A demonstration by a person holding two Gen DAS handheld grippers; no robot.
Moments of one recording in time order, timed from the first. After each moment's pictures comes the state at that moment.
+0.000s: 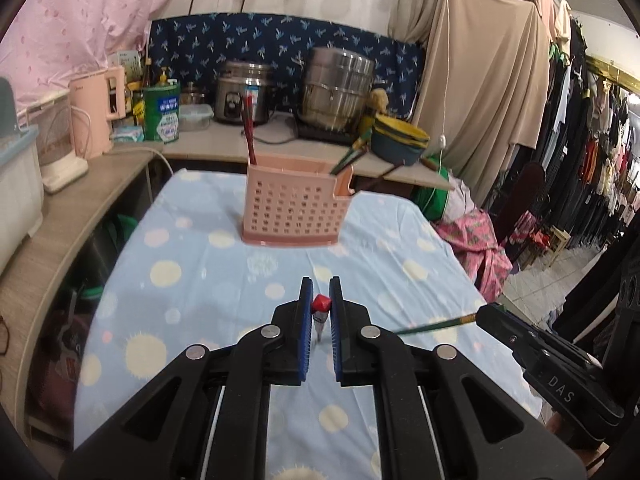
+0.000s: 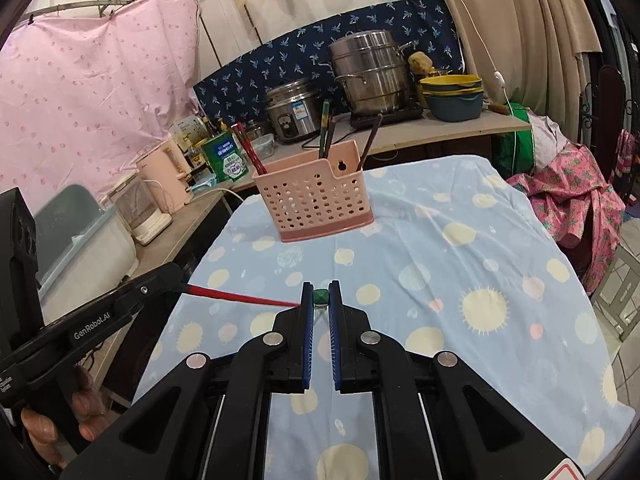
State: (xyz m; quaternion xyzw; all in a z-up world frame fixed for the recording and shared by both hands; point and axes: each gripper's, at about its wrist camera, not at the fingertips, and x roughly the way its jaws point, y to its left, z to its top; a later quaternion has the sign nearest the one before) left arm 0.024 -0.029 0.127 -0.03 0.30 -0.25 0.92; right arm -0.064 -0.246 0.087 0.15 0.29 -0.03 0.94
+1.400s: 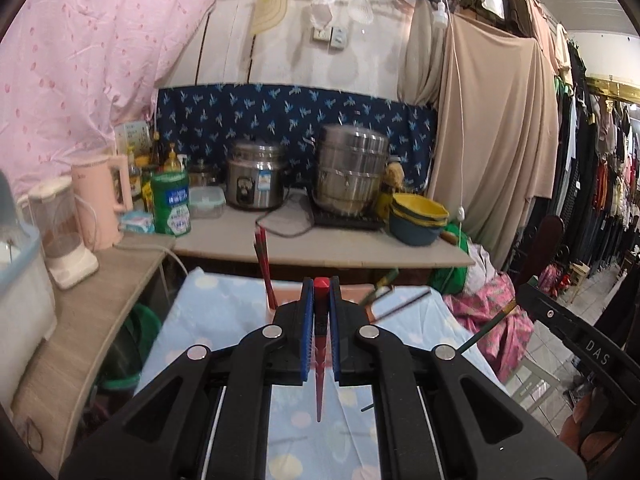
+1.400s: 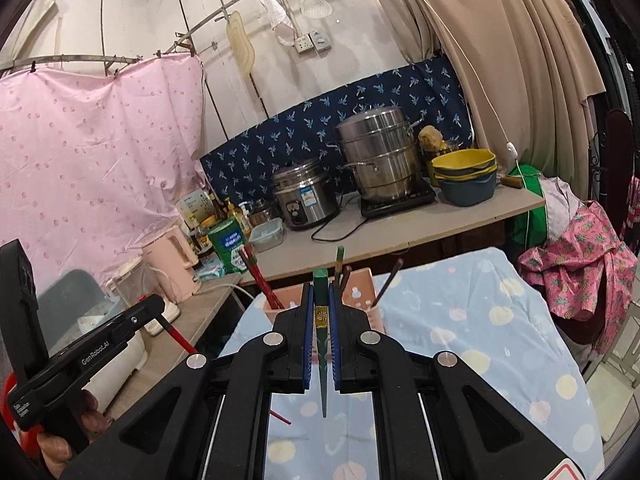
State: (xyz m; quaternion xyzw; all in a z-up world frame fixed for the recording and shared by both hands) left arm 0.110 -0.039 0.221 -0.03 0.19 -0.22 0.96; right arm 0.015 -0.273 0.177 0.16 0.18 -0.03 0.97
